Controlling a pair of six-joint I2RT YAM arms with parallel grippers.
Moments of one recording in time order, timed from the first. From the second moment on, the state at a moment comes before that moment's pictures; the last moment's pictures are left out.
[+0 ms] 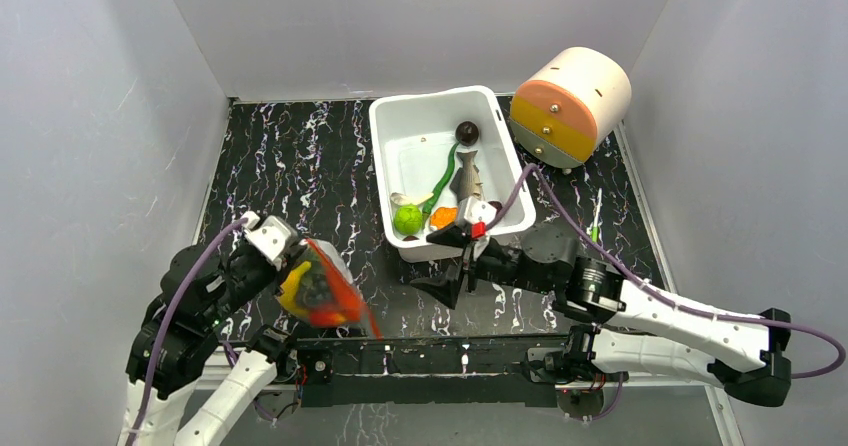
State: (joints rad) left arm -0.42 0.39 1.00 -0.93 0.24 0.30; right arm 1.17 0.84 0.83 -0.07 -0.10 0.04
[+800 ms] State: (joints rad) left arm -0.41 0.85 0.84 -0.46 -0.46 0.18; right arm 1.17 0.67 0.83 -0.13 0.06 0.10
